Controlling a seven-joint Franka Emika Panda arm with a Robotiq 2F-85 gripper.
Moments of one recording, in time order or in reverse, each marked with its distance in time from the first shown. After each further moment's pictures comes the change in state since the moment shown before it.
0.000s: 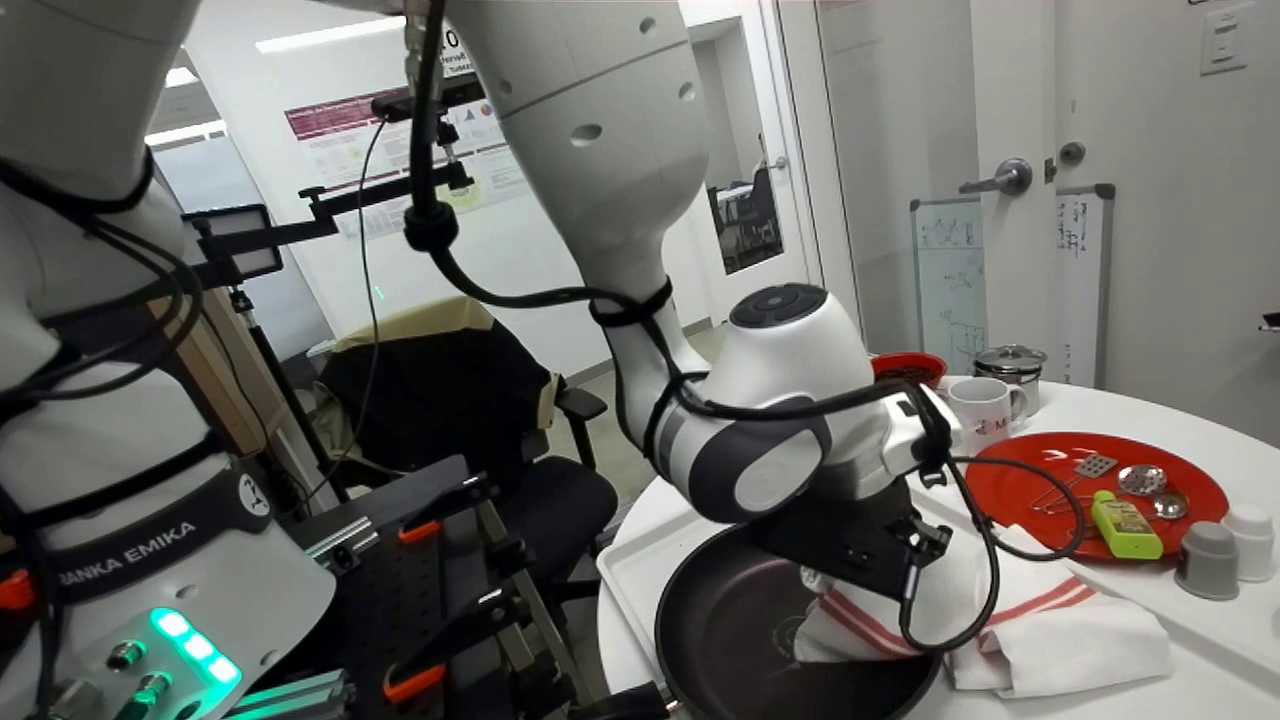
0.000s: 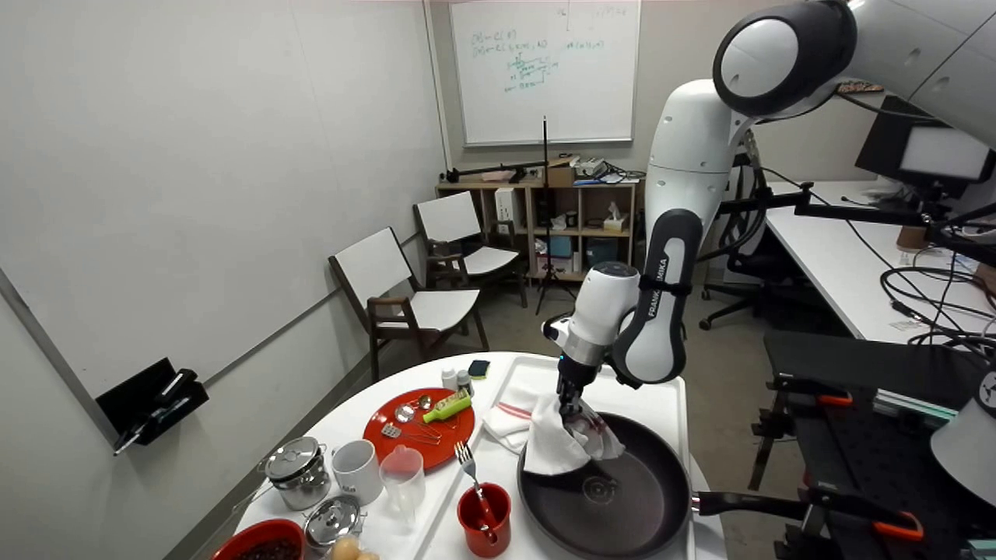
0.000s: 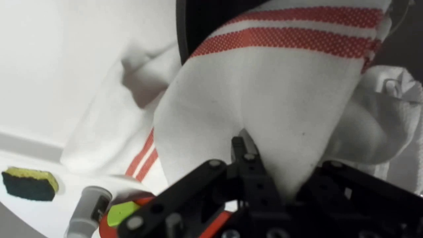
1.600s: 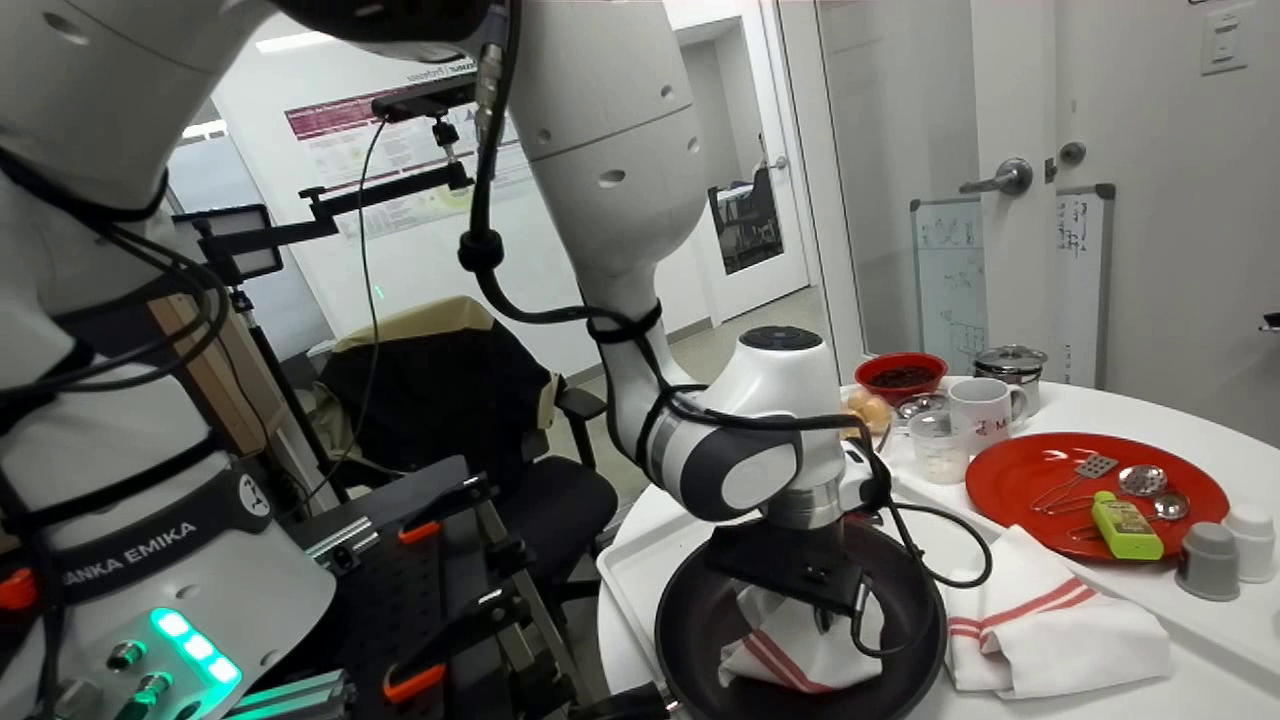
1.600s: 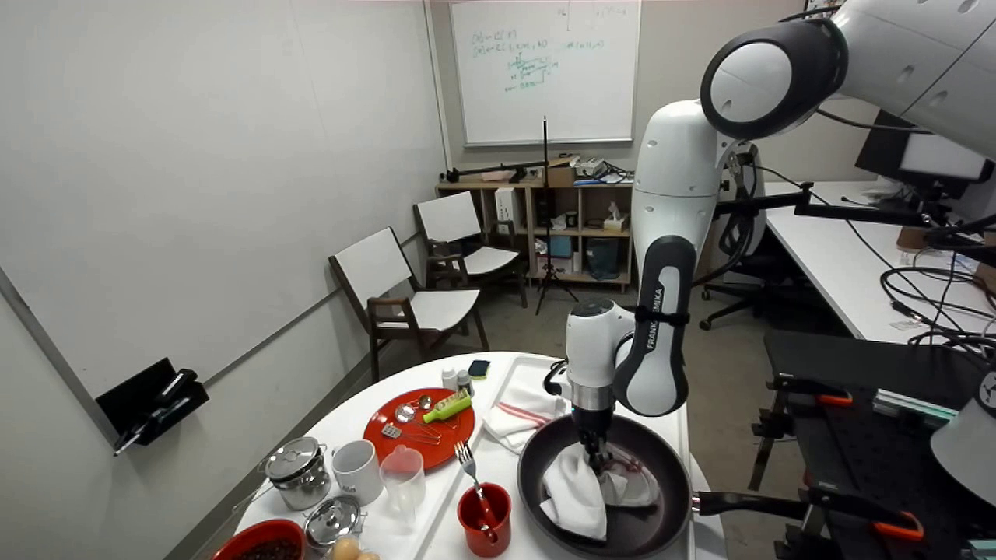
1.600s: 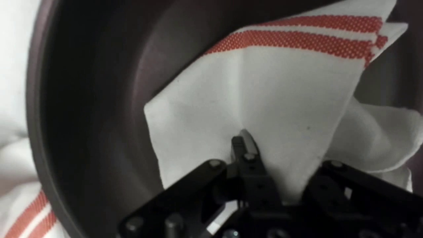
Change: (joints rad) arm 0.126 0.068 -0.036 0.026 0.022 -0.259 -0.084
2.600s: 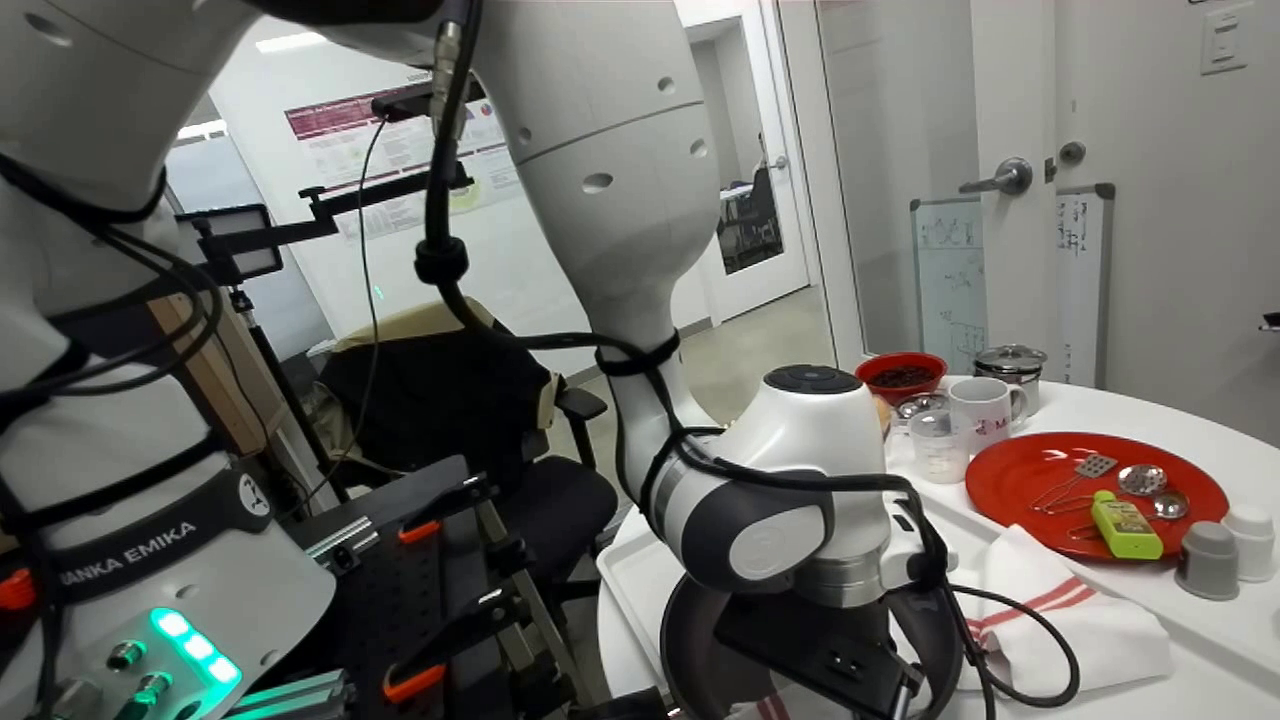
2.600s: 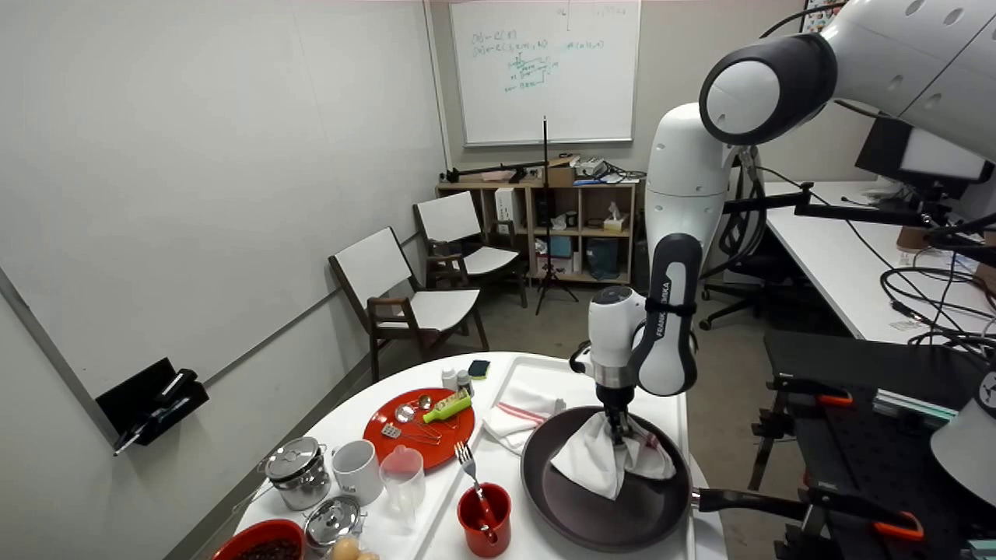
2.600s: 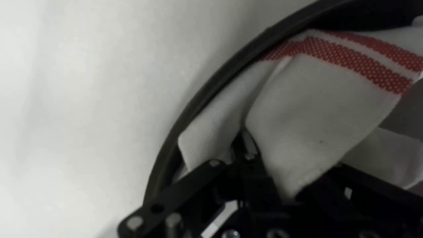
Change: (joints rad) arm -0.042 0.009 -0.110 0.005 0.008 0.005 0.003
